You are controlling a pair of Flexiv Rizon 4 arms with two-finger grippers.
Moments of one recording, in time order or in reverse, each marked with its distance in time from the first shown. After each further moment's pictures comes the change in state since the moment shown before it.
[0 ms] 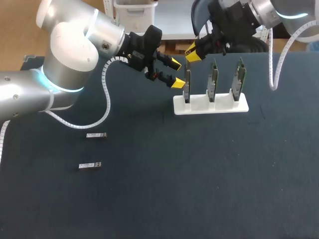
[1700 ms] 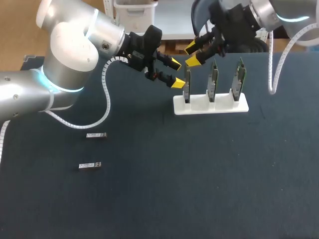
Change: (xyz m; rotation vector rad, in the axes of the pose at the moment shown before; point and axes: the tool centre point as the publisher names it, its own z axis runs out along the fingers) left arm 0.000 0.000 0.000 0.000 0.000 0.000; right arm 0.000 0.004 0.000 0.005 -0.027 0.058
